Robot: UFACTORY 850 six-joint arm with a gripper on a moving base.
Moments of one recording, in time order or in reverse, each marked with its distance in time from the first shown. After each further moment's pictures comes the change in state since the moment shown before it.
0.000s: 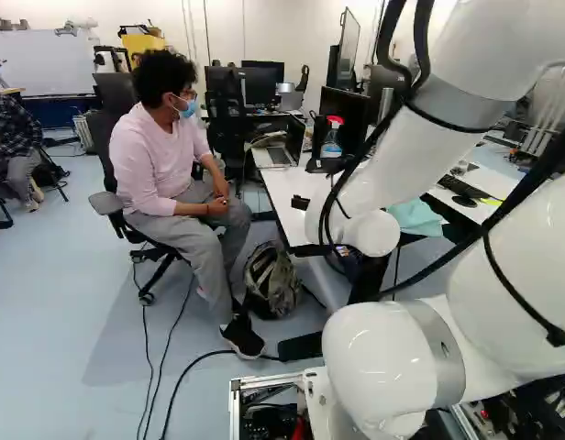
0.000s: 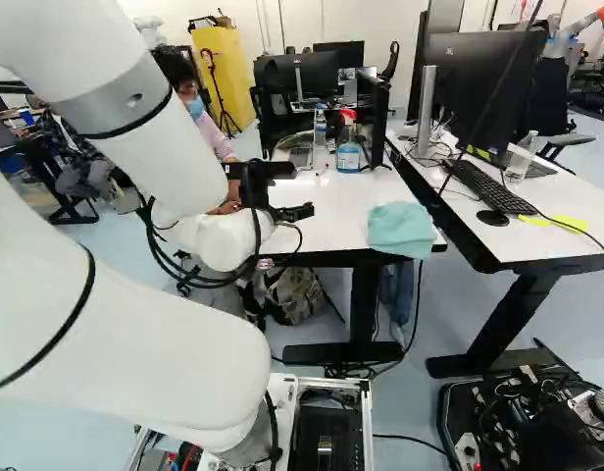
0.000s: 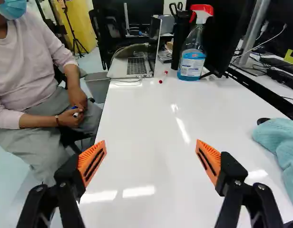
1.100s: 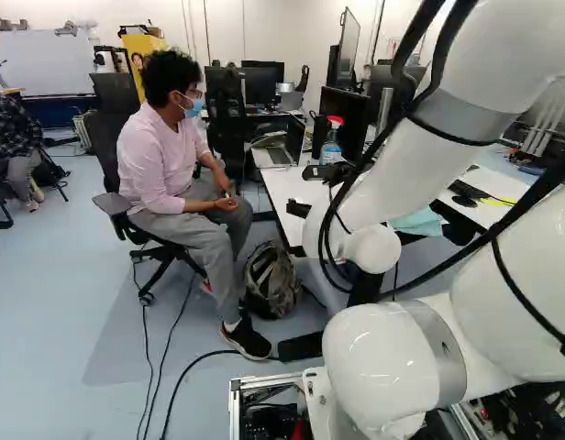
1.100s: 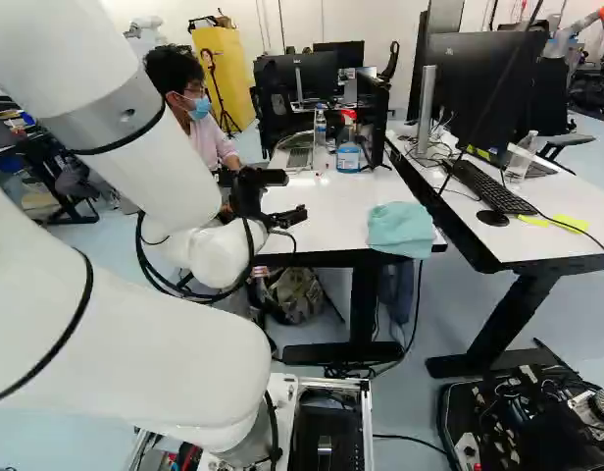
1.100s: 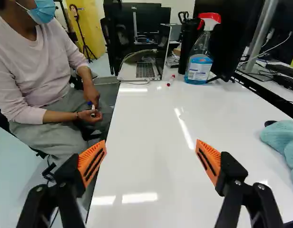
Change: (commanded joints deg) arm 1.9 1.0 2.6 0.0 3.5 0.0
